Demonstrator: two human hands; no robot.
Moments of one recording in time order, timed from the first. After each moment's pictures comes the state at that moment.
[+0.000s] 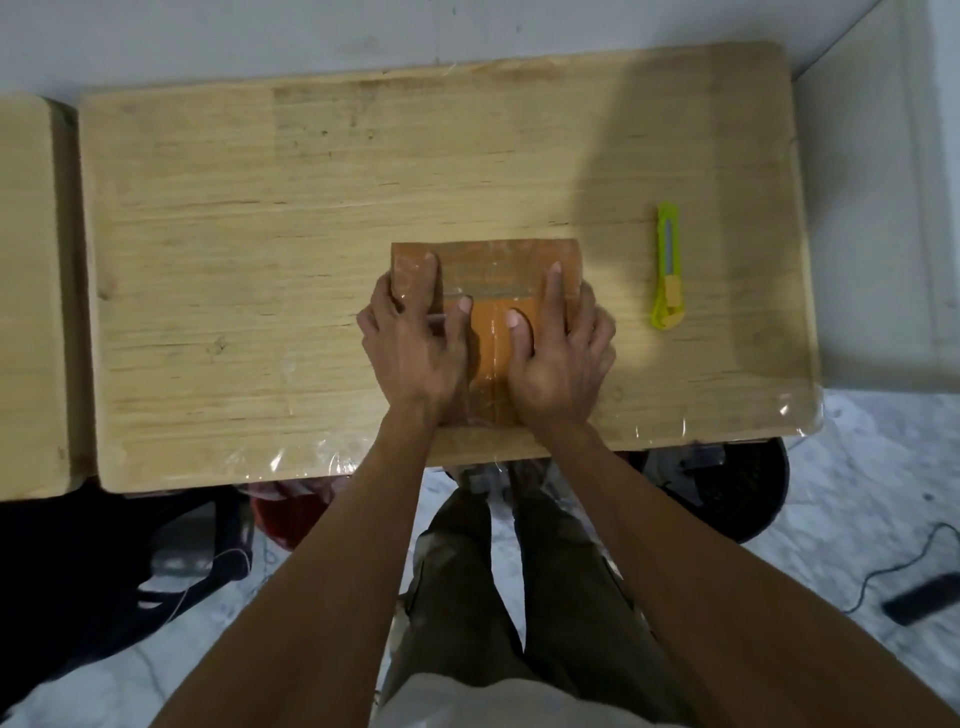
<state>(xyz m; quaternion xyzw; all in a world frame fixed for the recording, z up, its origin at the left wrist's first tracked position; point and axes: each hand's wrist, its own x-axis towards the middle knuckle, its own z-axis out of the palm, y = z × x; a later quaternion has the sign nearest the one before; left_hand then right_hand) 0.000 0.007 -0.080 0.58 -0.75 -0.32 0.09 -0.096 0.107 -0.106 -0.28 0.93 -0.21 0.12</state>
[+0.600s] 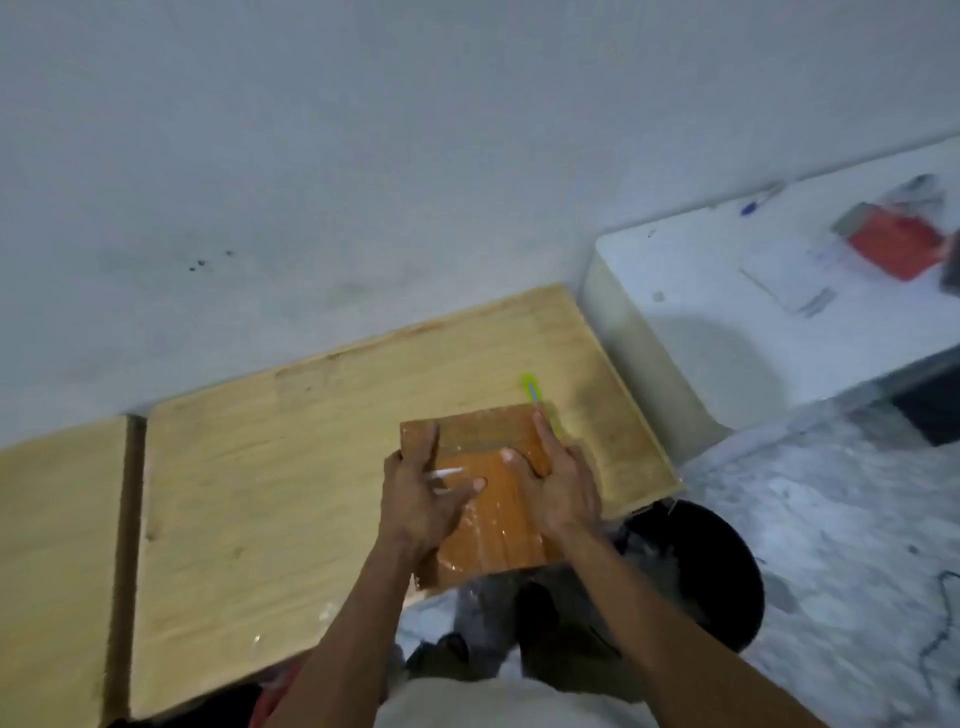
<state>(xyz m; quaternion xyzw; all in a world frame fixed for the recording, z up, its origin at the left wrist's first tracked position) -0.015 0.050 0.052 0.40 -0.76 -0.51 0.04 -0.131 0.191 0.022 -0.13 0.91 -0.34 0.21</state>
